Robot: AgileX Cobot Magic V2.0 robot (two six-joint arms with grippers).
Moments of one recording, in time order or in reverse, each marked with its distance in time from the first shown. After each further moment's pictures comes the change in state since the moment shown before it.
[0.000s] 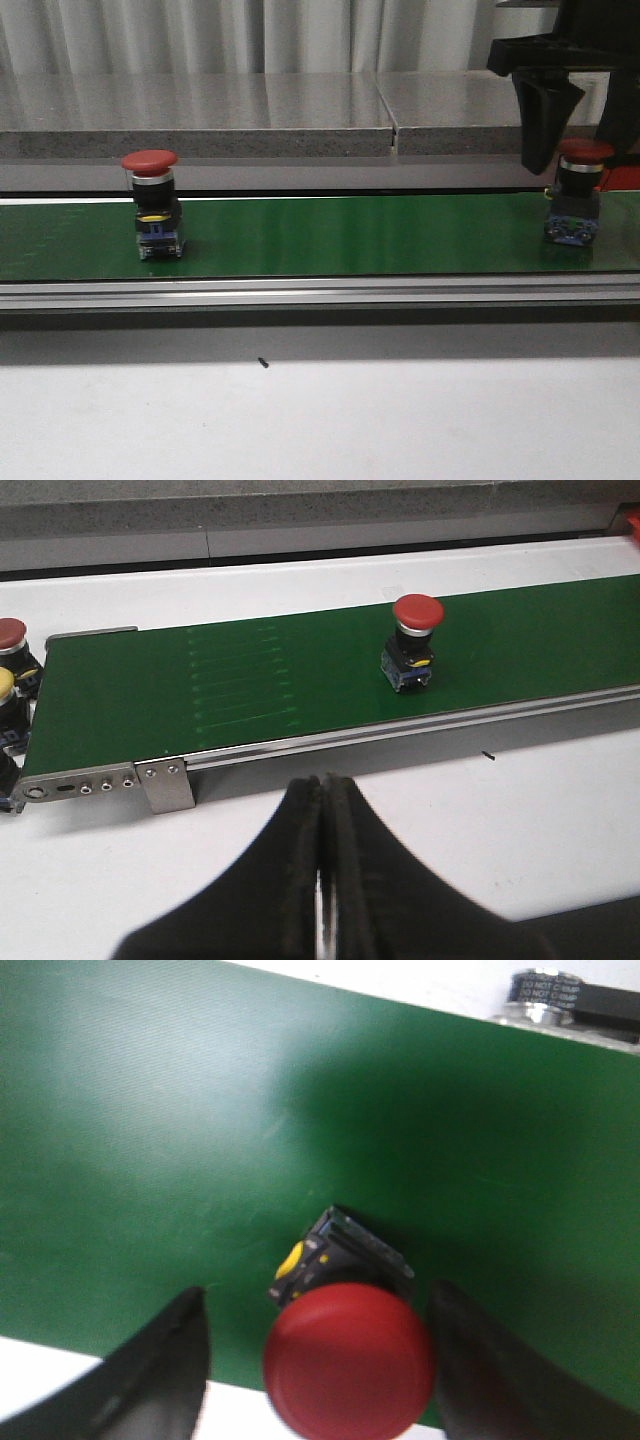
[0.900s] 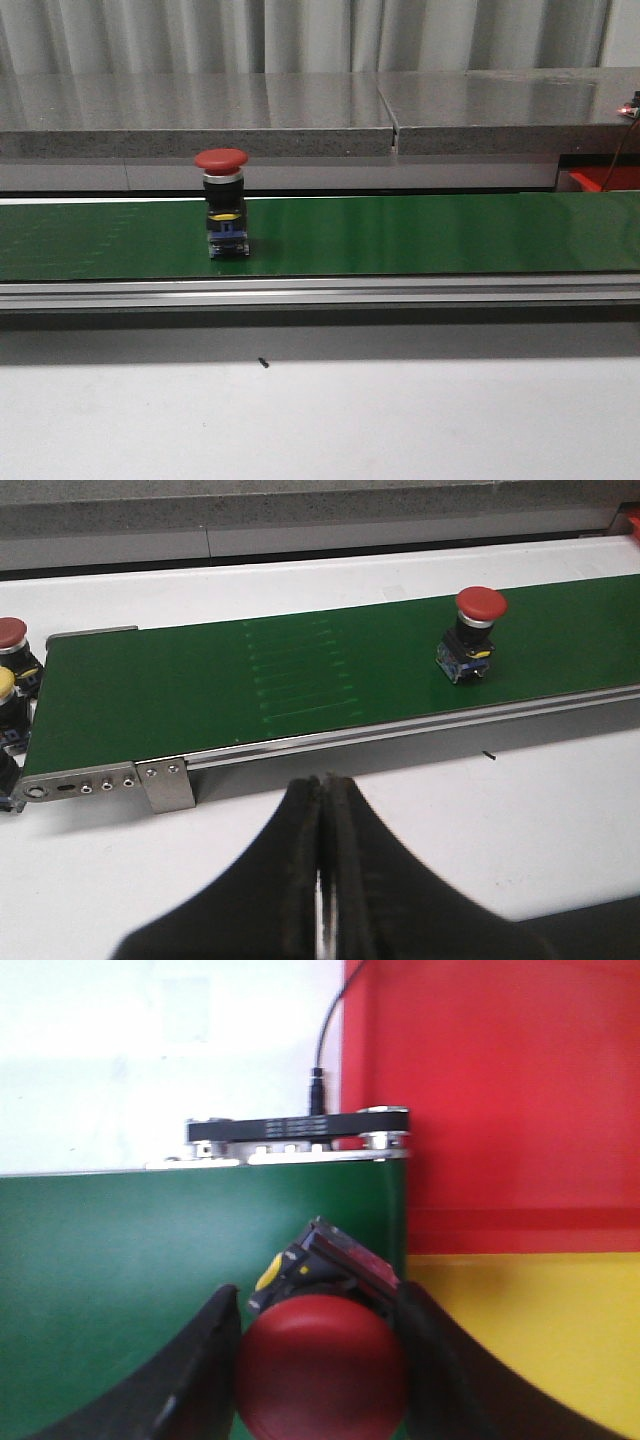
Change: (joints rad) left arm 0.000 0.000 0.000 0.000 0.001 0.000; right arm -0.320 -0.031 -0.166 -0.009 0.024 -0.057
